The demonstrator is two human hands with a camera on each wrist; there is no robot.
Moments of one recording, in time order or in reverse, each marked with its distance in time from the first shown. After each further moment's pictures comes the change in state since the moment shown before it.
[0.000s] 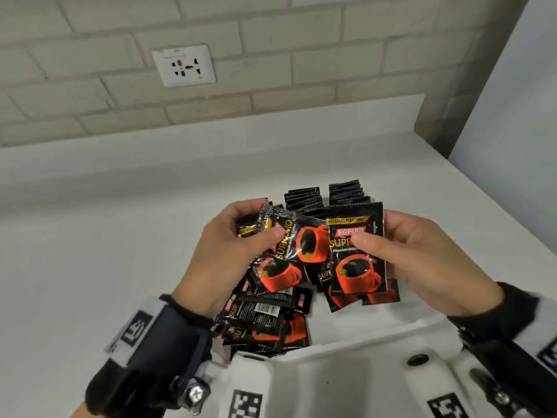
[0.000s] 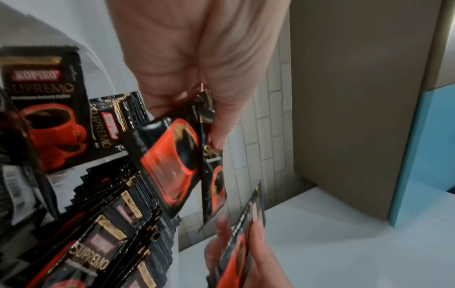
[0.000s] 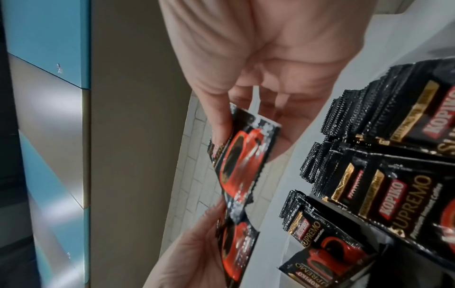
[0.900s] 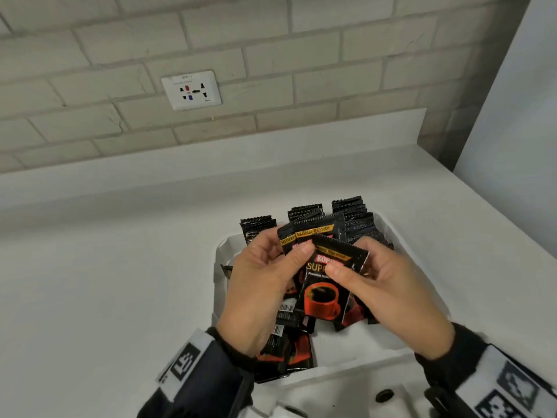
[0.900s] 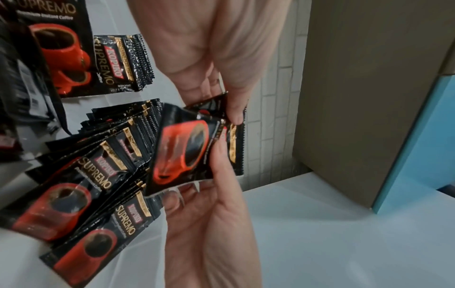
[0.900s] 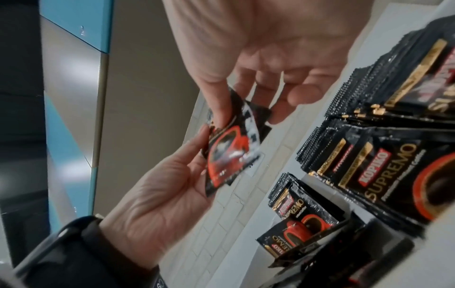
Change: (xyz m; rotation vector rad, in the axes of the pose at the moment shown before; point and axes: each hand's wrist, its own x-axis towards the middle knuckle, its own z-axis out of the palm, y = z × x) left_hand -0.011 -0.010 0.038 -0.313 -0.016 0.060; right_hand -0.001 0.015 0.029 -0.142 0.182 -0.077
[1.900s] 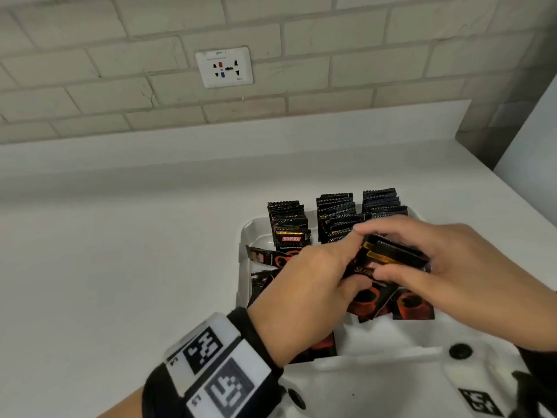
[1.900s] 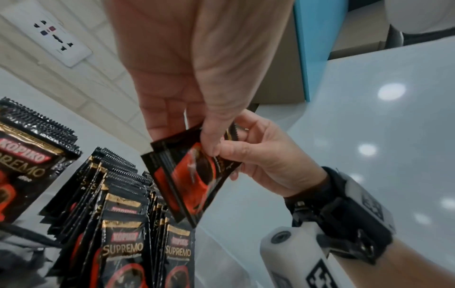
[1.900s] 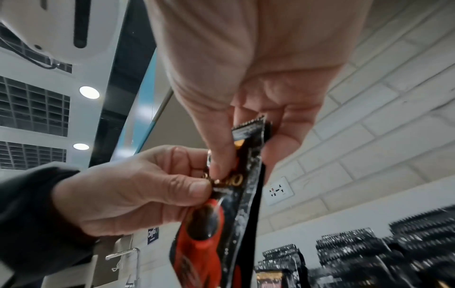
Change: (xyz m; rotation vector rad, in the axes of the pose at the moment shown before) left_hand -0.018 0.025 0.000 1.081 -0.453 0.288; right_hand 0.005 -0.053 -0.019 -0.665 -0.345 -0.271
